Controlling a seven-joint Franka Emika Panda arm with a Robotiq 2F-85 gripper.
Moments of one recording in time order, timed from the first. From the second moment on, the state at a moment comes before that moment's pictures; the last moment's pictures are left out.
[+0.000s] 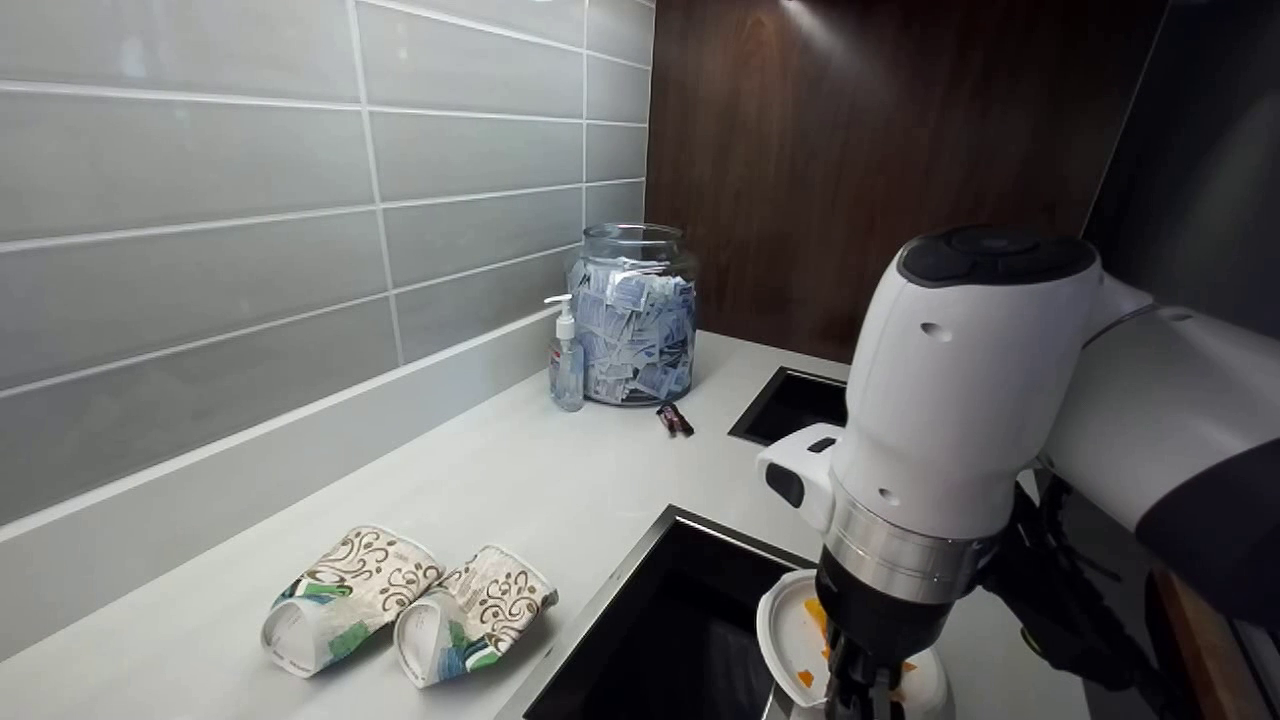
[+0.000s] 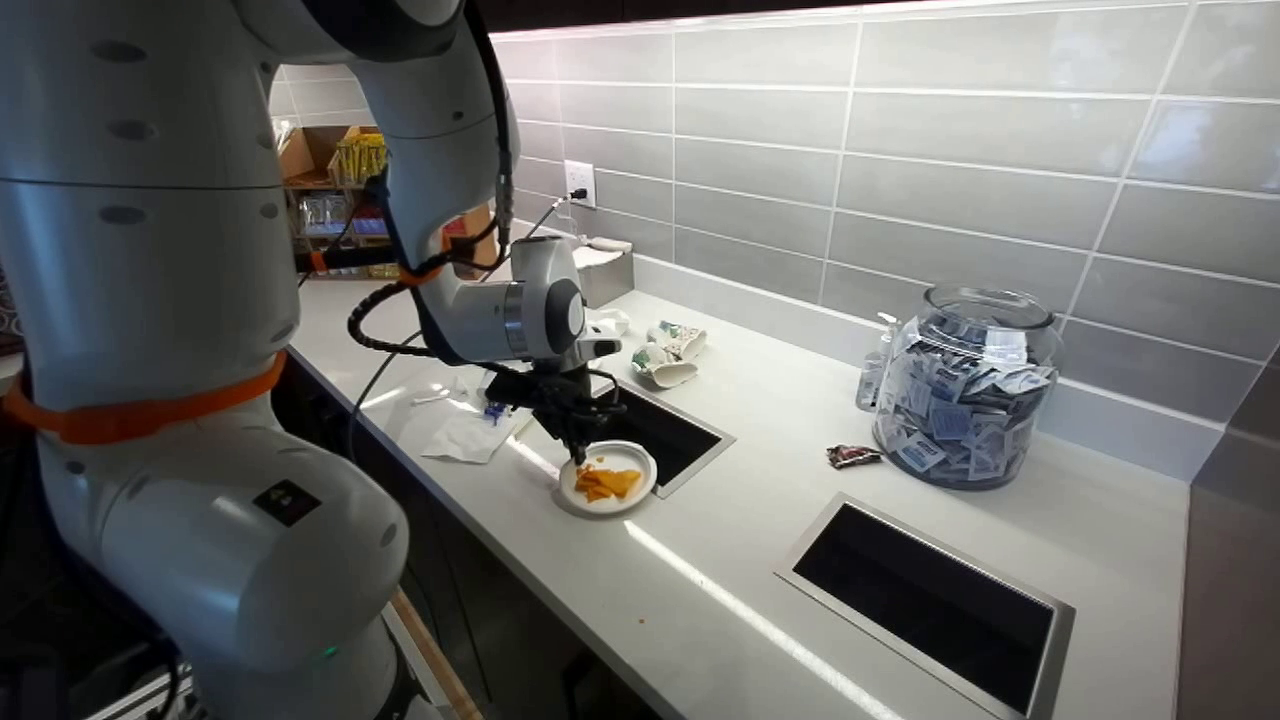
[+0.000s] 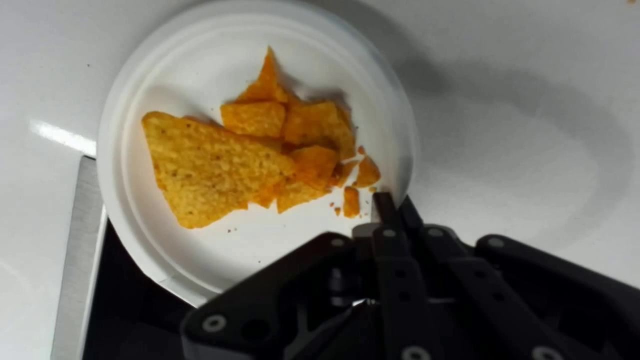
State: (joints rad) arm 0.33 0.18 0.15 -2.57 -0.32 2.73 0.34
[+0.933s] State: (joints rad) arm 0.33 0.18 0.15 -2.52 -0.37 2.71 0.34
